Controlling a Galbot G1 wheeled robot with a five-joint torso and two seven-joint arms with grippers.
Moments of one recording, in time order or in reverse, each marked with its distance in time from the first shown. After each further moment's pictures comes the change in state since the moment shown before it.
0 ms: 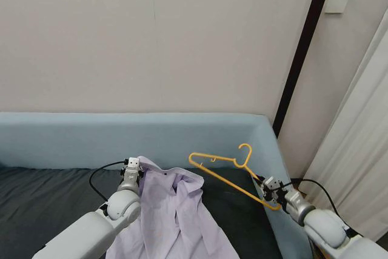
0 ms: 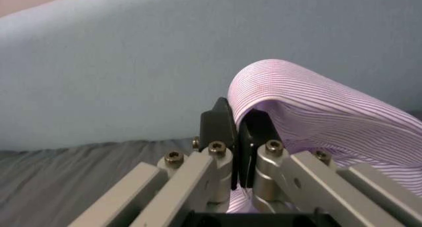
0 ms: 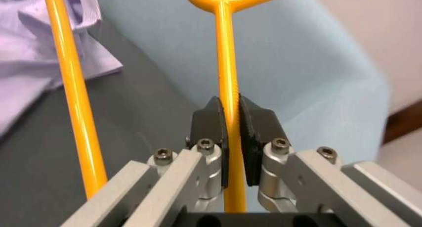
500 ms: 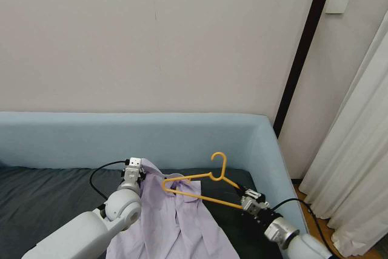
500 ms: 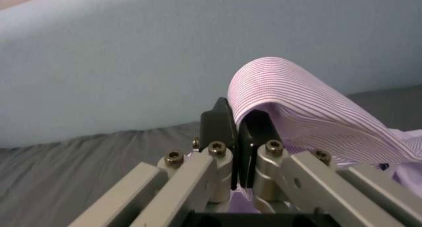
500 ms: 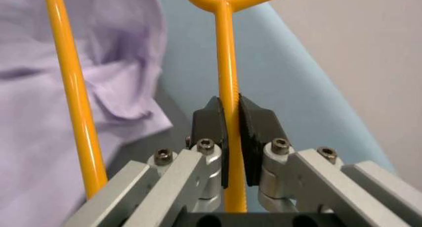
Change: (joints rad) left arm -0.081 0.080 0.121 -0.164 -0.173 0.110 -0.110; right arm -0.090 0.147 -0.095 0.098 -0.312 0.030 0.099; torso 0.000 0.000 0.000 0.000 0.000
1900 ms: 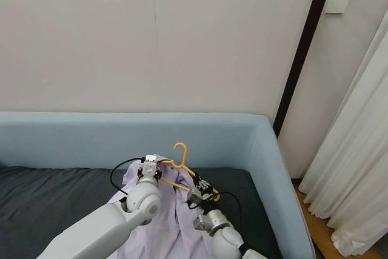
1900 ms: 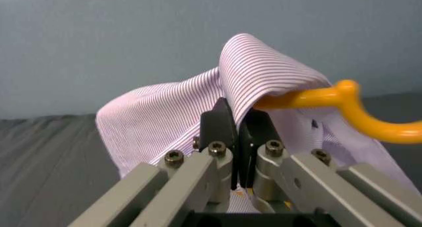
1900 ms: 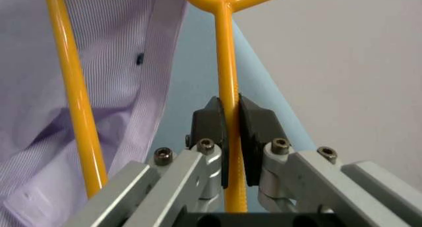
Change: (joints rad) left arm -0.076 -0.124 0.044 0.001 -0.140 0.021 -0.146; right arm 0.276 0.439 -0.229 -0.344 -0.293 -0.228 0.278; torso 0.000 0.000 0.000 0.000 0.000
